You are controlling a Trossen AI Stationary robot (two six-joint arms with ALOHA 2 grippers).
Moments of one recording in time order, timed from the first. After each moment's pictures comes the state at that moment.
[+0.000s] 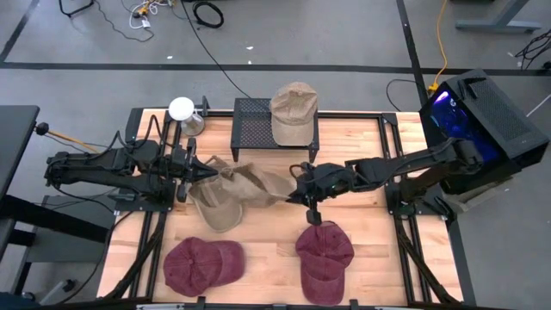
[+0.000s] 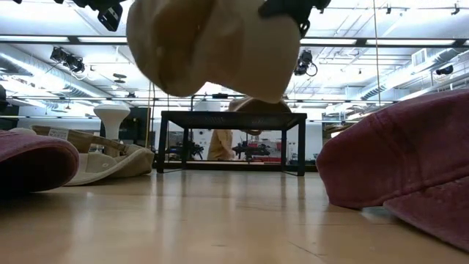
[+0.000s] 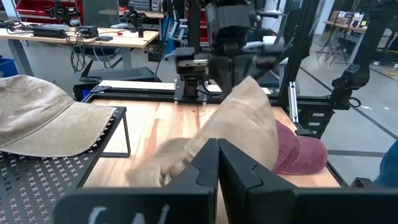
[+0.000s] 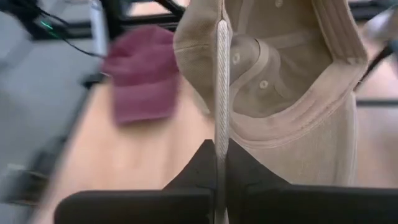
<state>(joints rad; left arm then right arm) -0.03 0.52 0.62 -0.22 -0.01 -0.07 0.17 1.44 1.14 -0.27 -0.01 0.16</state>
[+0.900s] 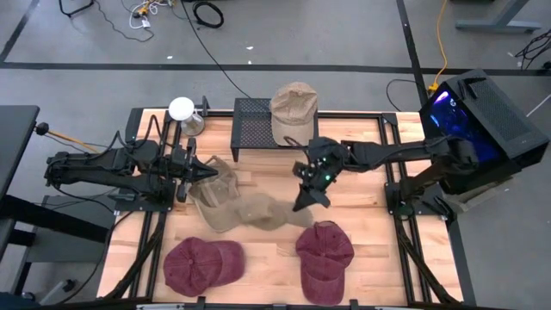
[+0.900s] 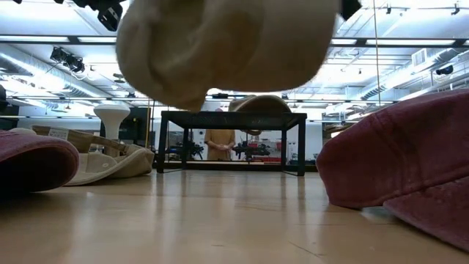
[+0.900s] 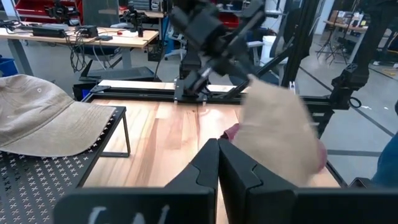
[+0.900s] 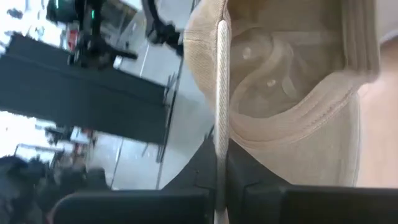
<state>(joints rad) -0.03 0.52 0.62 -0.22 -0.01 -0.07 -0.04 1.48 1.13 -0.19 -0.77 0.61</state>
